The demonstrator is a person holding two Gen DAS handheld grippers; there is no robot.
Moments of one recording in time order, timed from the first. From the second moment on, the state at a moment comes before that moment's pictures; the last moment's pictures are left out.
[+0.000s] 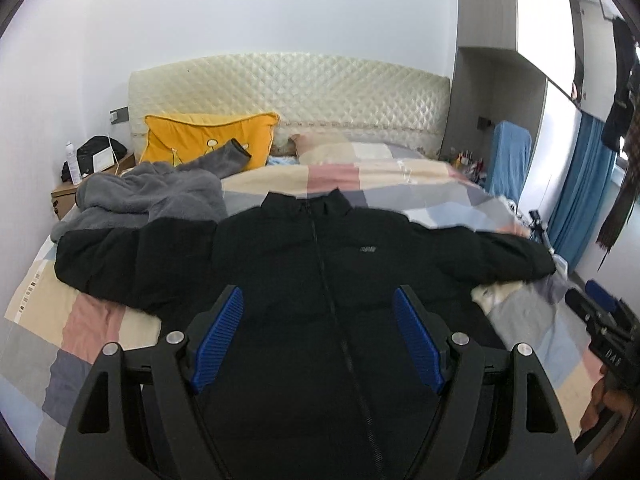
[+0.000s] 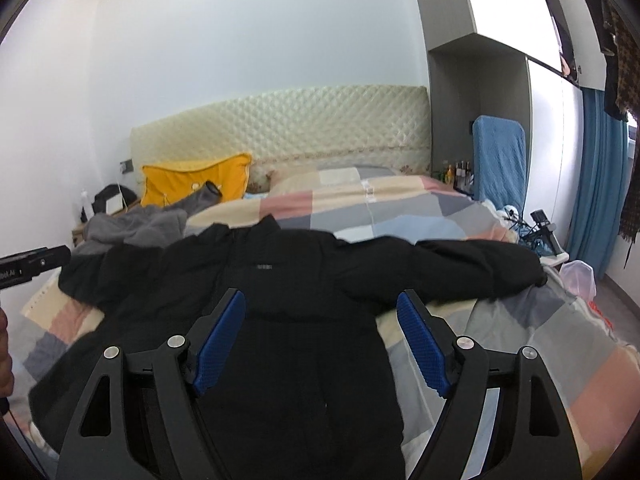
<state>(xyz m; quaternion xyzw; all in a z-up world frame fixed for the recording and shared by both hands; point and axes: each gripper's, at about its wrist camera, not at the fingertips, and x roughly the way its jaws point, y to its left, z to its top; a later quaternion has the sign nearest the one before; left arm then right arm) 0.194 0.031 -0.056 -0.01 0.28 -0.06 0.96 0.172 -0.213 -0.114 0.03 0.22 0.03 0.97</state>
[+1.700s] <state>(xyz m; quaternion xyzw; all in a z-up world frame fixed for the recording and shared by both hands) 0.205 0.038 -0.182 -0.02 0.33 0.01 0.94 0.319 -0.513 -0.231 0.29 0.28 -0.10 0.91</state>
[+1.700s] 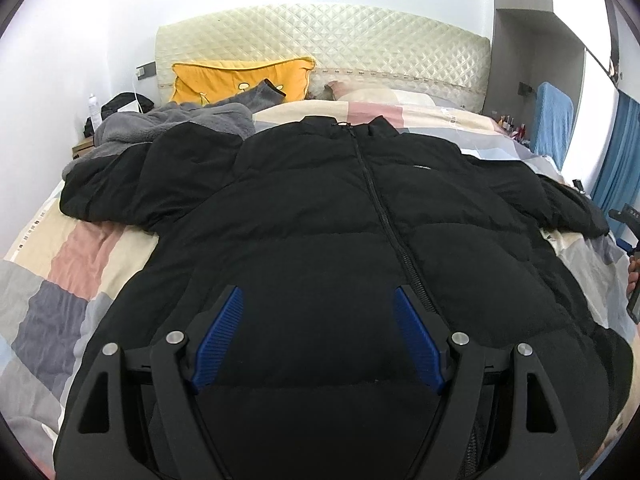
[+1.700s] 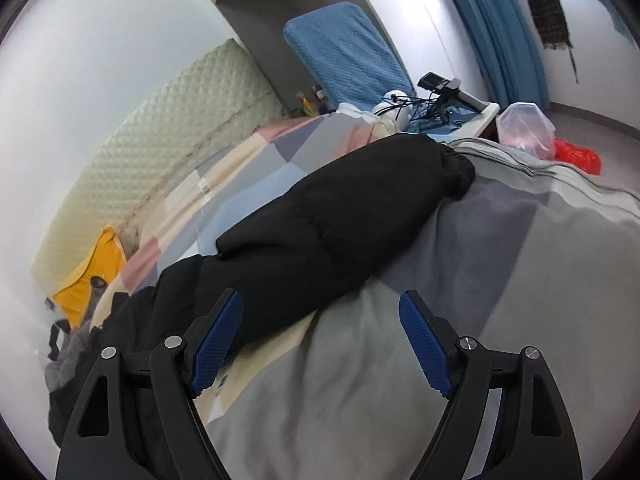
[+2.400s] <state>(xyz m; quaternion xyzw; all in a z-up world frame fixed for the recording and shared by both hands) 0.219 0.028 -0.190 0.04 0.32 0.05 0.95 0.395 -0.598 -0.279 0.31 0.31 -0.14 0.89</state>
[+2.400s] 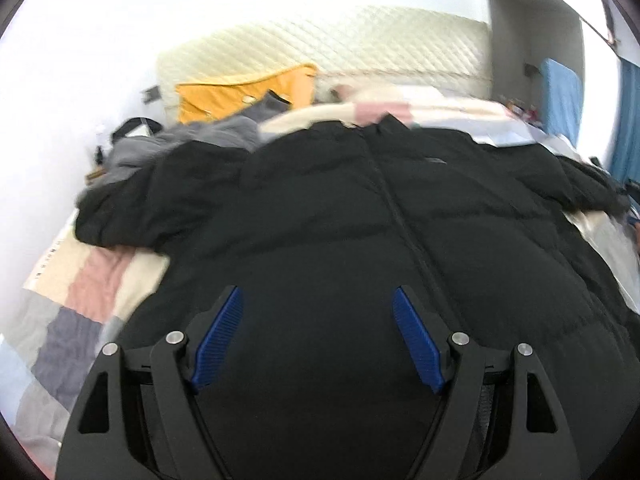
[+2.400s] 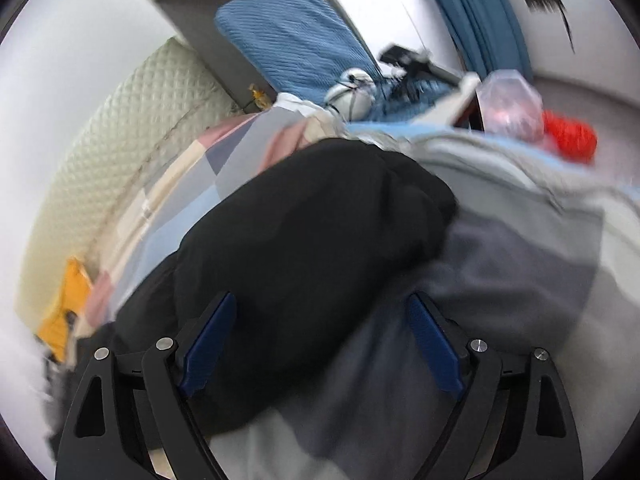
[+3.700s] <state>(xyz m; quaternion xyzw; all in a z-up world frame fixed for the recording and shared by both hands) 0.203 0.120 -0.140 -0.01 0.30 0.10 0.95 0.378 -0.242 0.032 0.08 0.13 0.01 0.99</state>
